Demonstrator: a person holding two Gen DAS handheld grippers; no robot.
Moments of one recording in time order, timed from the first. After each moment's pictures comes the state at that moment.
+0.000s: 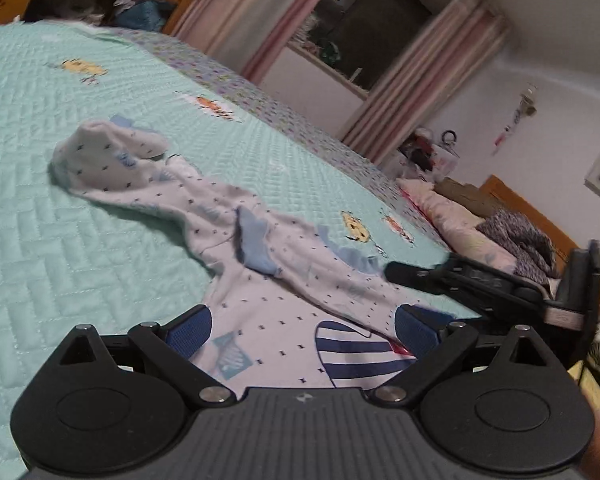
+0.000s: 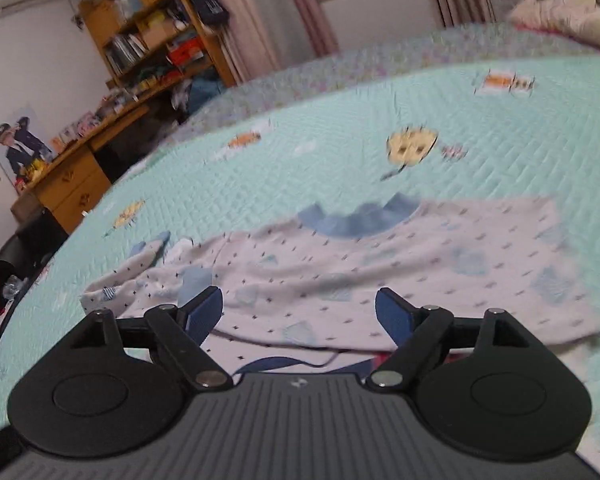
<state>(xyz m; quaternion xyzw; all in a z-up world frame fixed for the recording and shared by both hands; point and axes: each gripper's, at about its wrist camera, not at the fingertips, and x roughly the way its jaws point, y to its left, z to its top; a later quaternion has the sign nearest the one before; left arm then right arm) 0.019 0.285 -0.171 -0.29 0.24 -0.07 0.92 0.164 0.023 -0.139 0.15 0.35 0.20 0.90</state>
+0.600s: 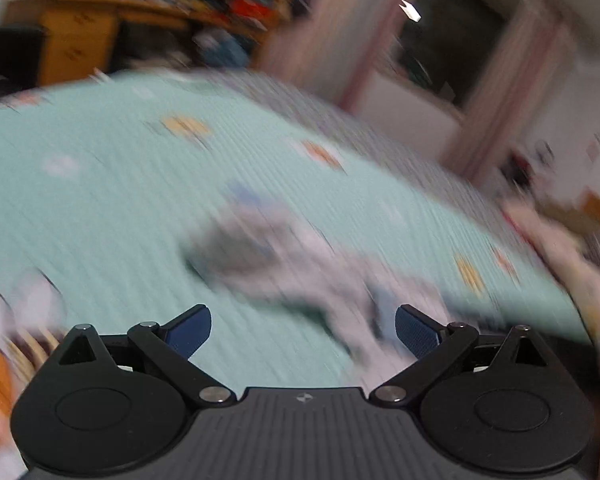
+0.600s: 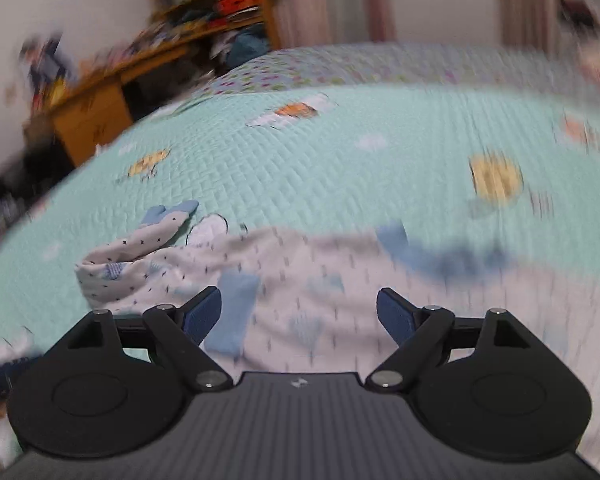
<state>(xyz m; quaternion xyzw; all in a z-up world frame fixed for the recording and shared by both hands) 0.018 0.352 -0.137 -0.23 0.24 0.12 0.94 0.184 0.069 -0.130 0.07 0.36 0.24 0.90</state>
